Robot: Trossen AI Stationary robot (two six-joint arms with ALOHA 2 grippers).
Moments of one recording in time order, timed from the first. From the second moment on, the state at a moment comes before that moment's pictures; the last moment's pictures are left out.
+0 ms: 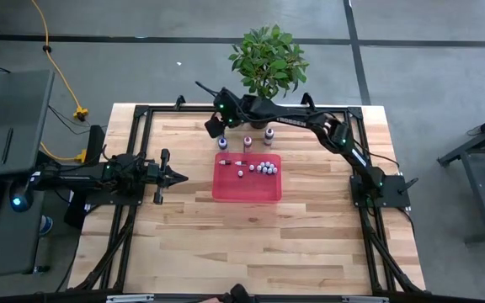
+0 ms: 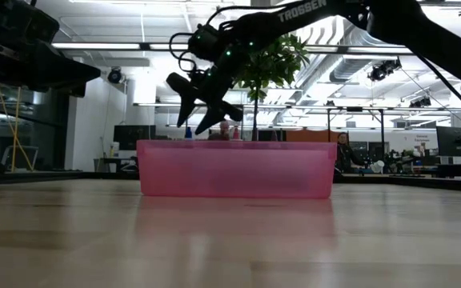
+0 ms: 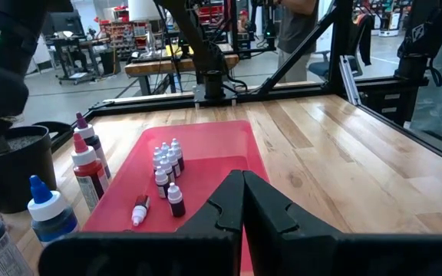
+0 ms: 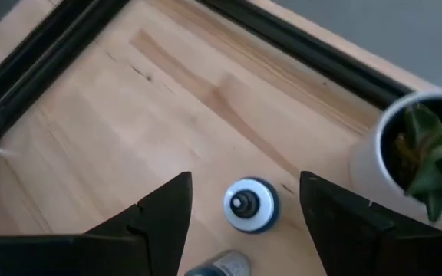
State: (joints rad) left arm 0.01 0.08 0.03 0.00 0.06 0.10; right arm -0.37 2.34 2.18 -0.66 0.07 0.53
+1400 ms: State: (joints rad) left arm 0.01 0.08 0.03 0.00 0.06 0.10; right arm -0.34 2.39 2.18 -0.69 0.12 0.67
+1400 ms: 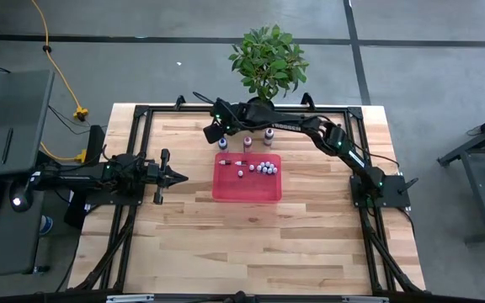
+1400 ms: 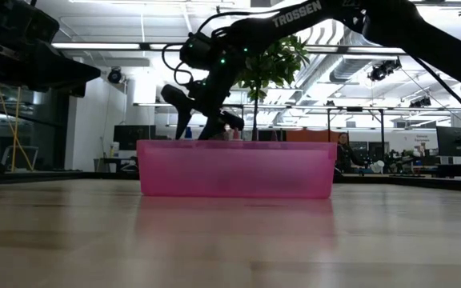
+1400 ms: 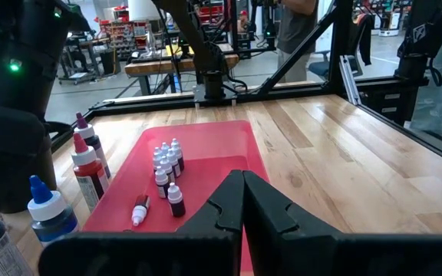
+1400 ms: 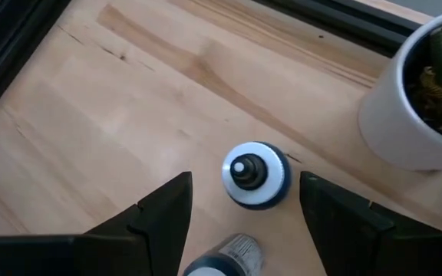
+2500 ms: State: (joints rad) left arm 0.01 0.08 0.03 0.00 0.06 0.10; right arm -0.33 2.41 2.18 -0.67 0.15 0.65
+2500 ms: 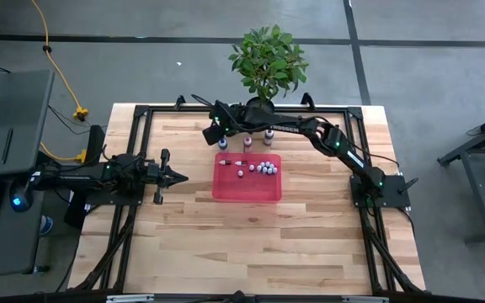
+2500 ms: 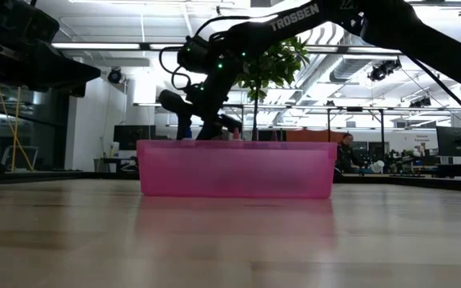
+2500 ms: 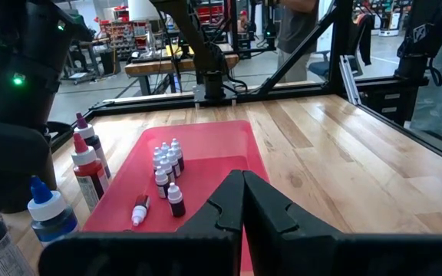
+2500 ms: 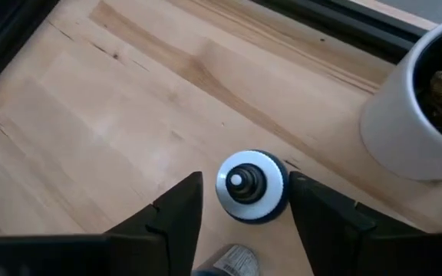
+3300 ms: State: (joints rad) left arm 0.01 0.08 0.03 0.00 0.06 0.10; right arm -0.33 2.41 2.18 -0.68 0.16 0.54
